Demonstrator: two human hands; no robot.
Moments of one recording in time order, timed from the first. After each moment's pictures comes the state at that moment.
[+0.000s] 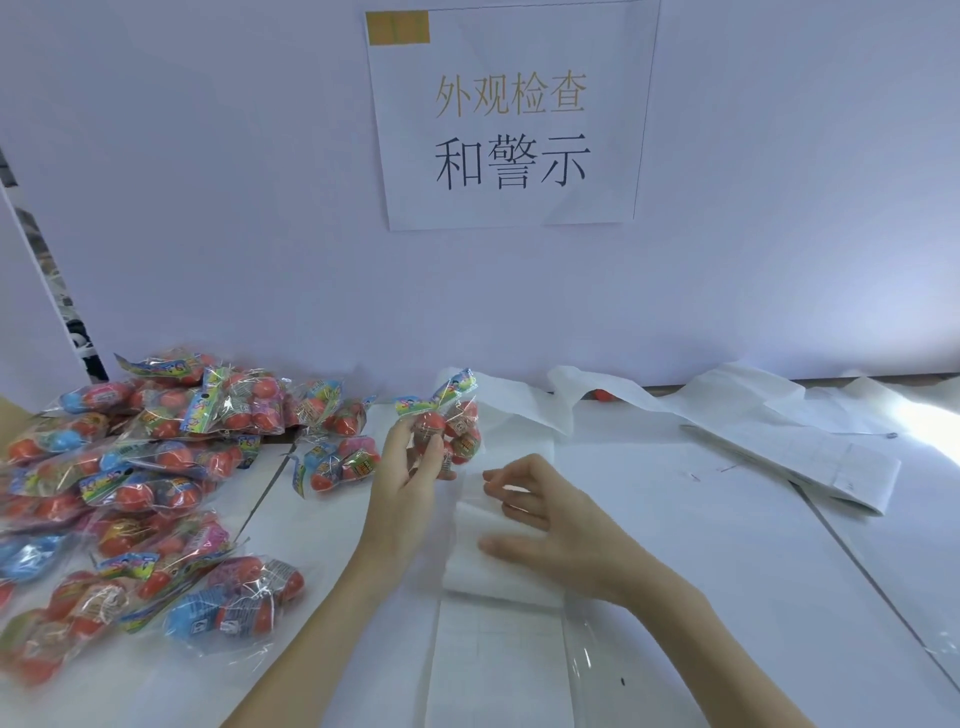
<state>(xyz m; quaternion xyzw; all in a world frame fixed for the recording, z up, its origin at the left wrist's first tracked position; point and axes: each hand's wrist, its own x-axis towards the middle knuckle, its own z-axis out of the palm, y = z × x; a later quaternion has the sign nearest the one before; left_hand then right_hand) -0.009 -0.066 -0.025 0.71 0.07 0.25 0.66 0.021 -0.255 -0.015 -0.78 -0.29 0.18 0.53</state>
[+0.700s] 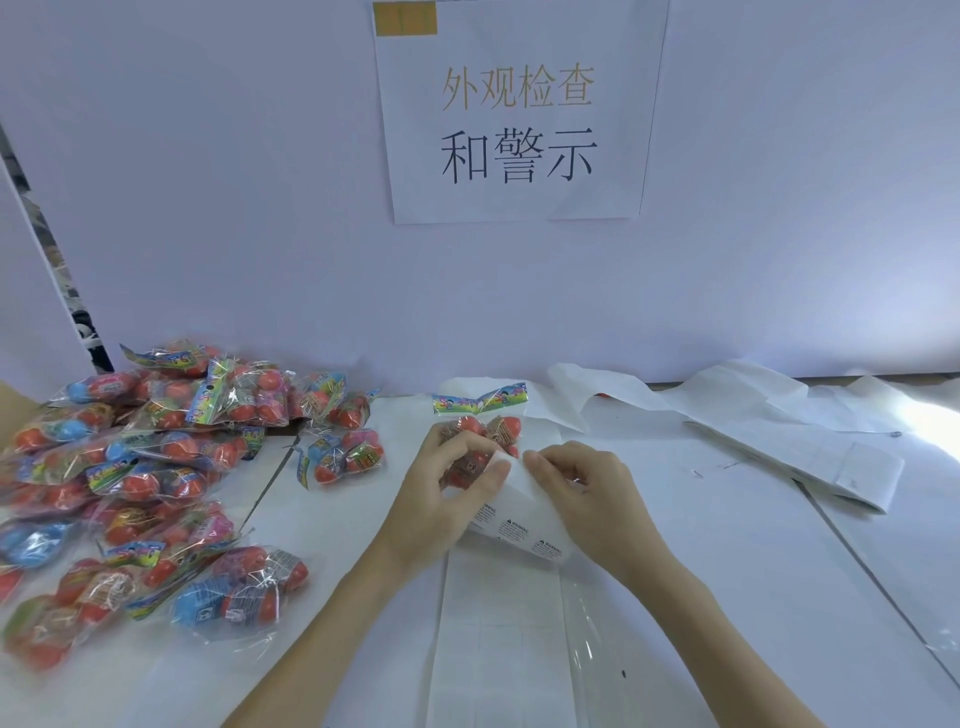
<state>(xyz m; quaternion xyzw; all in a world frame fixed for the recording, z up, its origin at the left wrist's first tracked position) -0.025 -0.079 -0.012 0.79 -0.04 0.17 0.58 0.033 -0.257 -0.013 -0.82 -0.24 -0.04 0.51</state>
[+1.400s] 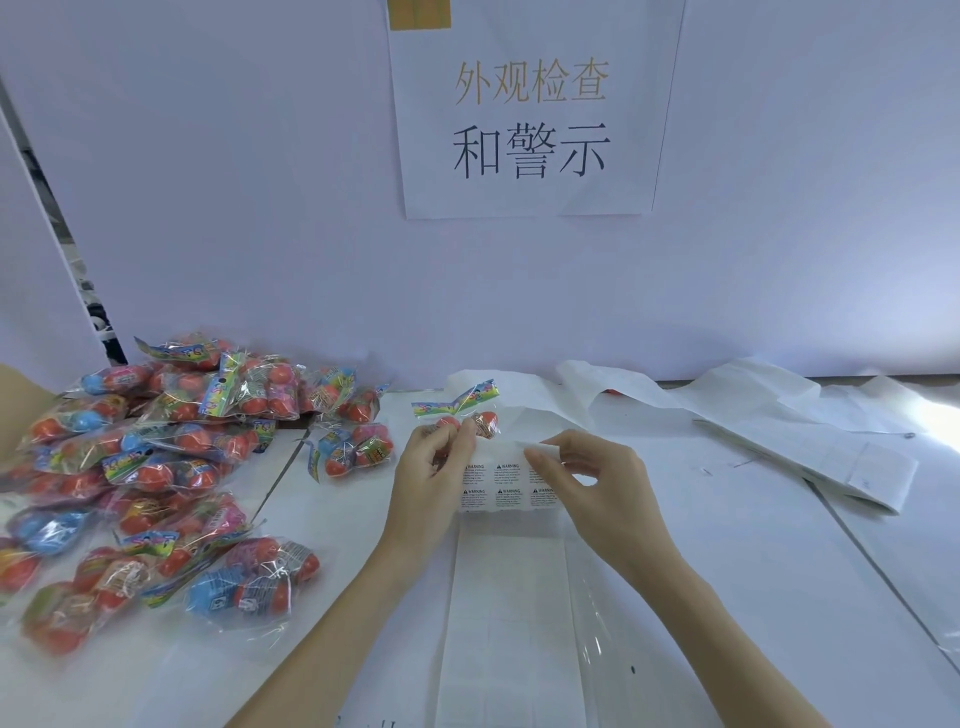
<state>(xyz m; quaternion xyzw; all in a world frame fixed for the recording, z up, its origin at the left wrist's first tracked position) -0.009 -0.077 -0.023 0.73 0.10 0.23 0.64 0.027 -0.254 -0.008 -0.79 -0.22 -0.05 0.57</state>
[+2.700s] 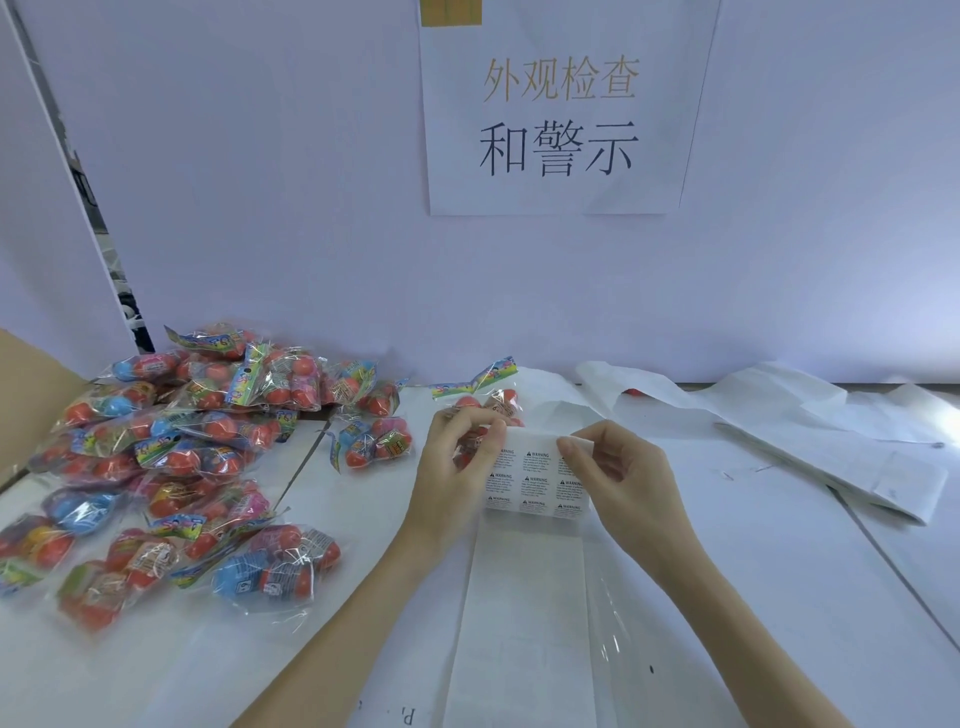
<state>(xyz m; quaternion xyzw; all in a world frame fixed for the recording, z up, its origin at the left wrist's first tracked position) -0.017 -0.080 -0.013 0.73 0.05 0.24 0.64 0.032 -0.255 -0.011 -0.76 -0.20 -0.03 0.62</state>
